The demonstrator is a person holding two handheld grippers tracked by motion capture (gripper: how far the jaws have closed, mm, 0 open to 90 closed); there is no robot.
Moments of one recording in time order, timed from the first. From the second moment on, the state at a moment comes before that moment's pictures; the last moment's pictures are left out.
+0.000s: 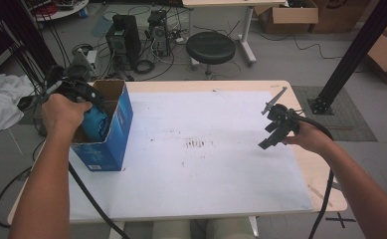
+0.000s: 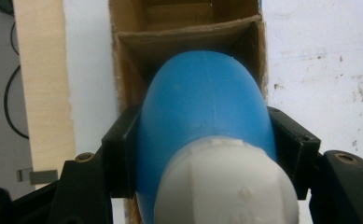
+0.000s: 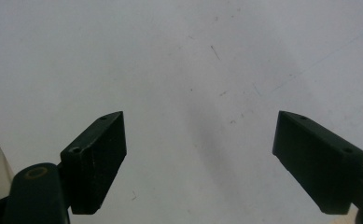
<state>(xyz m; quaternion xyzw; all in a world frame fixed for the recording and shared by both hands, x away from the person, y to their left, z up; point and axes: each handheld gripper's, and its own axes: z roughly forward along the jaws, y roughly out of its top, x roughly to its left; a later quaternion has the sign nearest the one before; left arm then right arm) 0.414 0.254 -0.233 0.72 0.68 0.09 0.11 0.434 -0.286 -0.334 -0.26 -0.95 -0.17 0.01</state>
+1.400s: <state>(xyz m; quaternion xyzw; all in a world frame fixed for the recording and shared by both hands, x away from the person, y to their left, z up) 0.414 0.258 -0.282 0.71 0.69 0.07 0.10 0.433 -0.287 -0.337 -0.26 -0.95 -0.17 0.01</state>
